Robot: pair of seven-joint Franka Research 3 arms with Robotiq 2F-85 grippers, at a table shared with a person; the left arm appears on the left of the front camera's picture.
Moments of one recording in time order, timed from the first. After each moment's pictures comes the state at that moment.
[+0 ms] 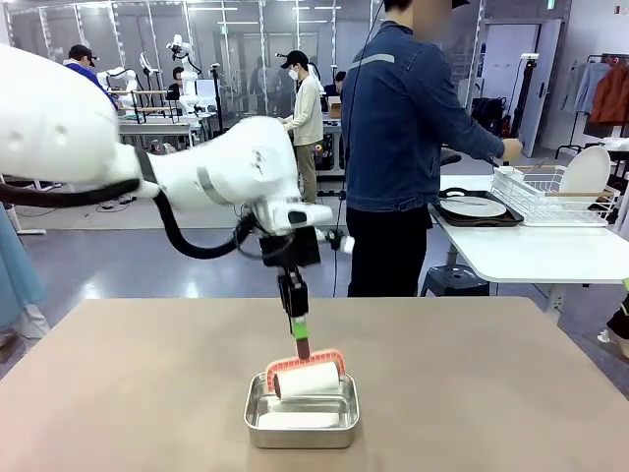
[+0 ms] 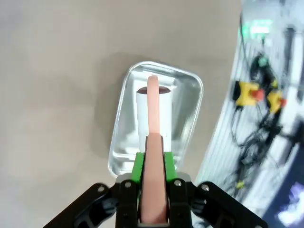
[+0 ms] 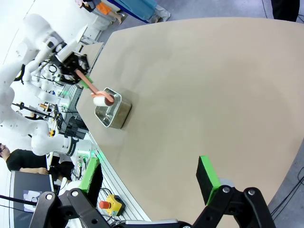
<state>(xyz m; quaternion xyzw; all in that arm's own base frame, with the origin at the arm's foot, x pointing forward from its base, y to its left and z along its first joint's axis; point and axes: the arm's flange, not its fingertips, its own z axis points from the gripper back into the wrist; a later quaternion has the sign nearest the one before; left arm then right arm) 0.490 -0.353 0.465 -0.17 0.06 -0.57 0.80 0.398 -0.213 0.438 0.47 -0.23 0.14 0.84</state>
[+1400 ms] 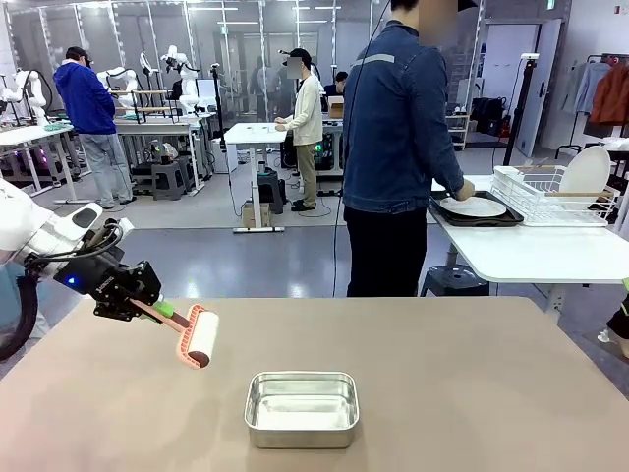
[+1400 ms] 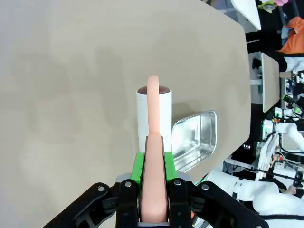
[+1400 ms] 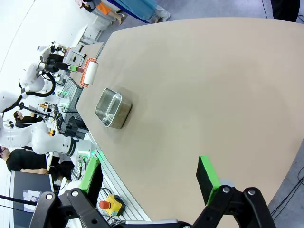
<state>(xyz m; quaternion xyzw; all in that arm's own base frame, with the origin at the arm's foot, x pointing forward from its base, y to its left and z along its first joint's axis) 0.429 -0.044 0.437 -0.35 -0.12 0.00 0.93 0.398 -0.213 0.438 0.47 -0.23 0.14 0.84</state>
